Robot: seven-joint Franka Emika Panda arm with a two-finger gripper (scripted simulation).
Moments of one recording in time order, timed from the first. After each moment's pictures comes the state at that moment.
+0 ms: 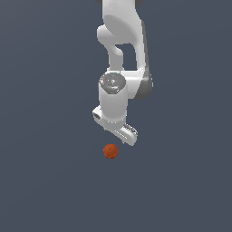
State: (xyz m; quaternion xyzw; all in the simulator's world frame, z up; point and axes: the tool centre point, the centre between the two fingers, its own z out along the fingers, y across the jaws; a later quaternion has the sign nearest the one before) arm 0.038 -0.005 0.133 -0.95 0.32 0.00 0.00
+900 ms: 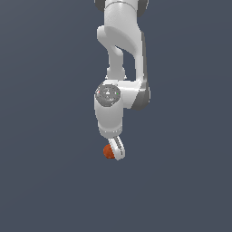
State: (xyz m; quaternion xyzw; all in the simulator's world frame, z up) arm 0.060 -0.019 0.111 -0.83 0.56 0.00 0.00
